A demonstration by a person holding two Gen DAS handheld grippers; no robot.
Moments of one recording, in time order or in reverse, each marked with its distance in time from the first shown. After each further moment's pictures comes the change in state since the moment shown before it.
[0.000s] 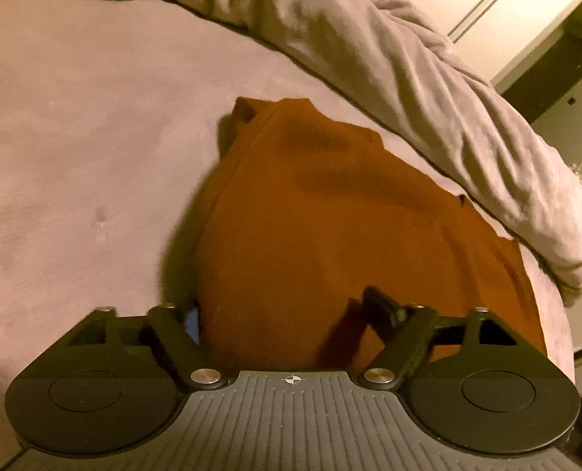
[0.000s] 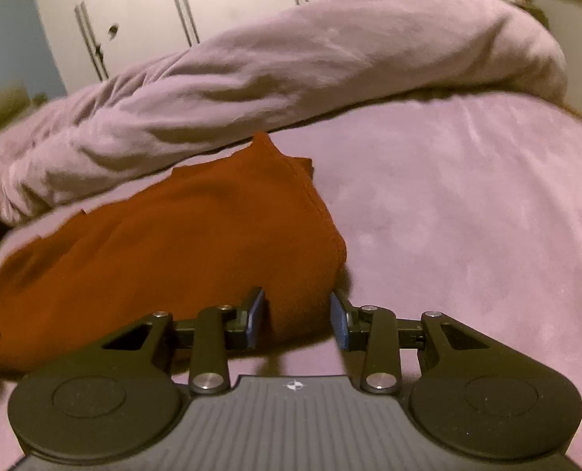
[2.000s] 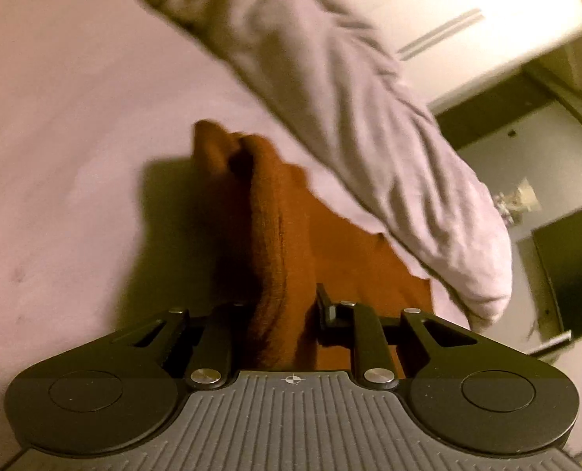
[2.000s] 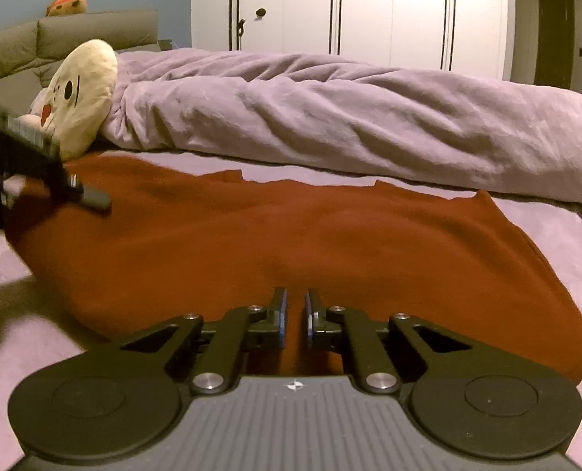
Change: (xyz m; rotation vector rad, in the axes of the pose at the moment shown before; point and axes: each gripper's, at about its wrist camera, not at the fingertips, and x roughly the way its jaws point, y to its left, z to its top) left arm 0.003 0.000 0.056 -0.095 0.049 -0.304; right arm 0.008 0.167 -0.041 -0.377 -0.111 0.180
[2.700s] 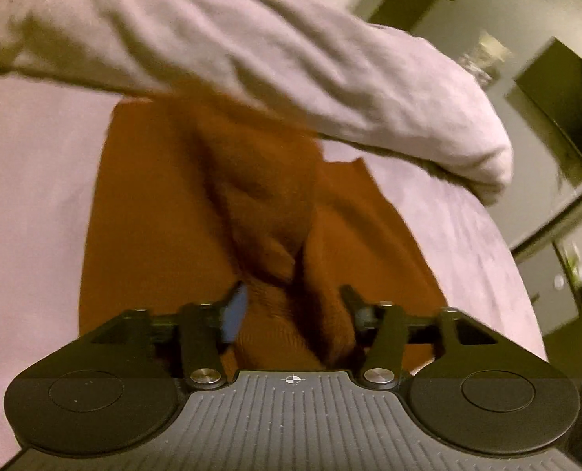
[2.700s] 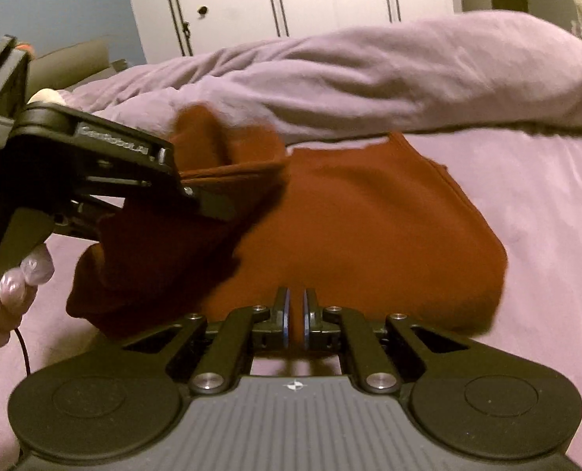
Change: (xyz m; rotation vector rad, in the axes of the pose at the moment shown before) left arm 0.104 -0.158 -0.093 0.461 0.146 0.061; right arm -0.035 -0.095 -0.014 0.247 0.070 0.018
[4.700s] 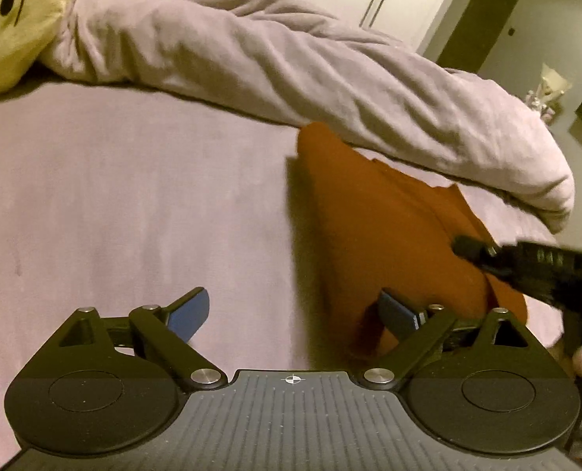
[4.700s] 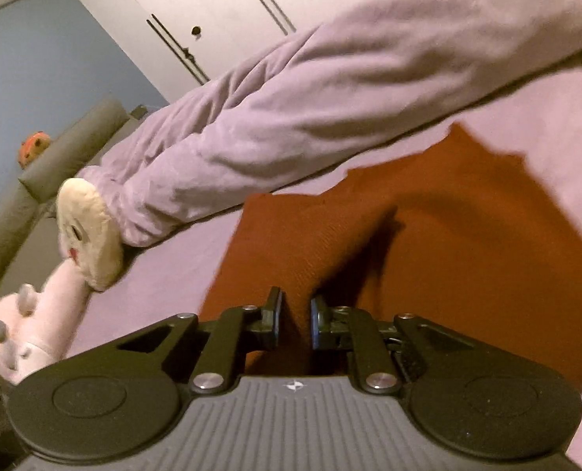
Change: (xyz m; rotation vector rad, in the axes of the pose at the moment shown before) left arm -0.077 0.055 -0.045 -0.075 -0.131 0.266; right arm 0.039 -0.014 0.069 0.276 0.053 0.236
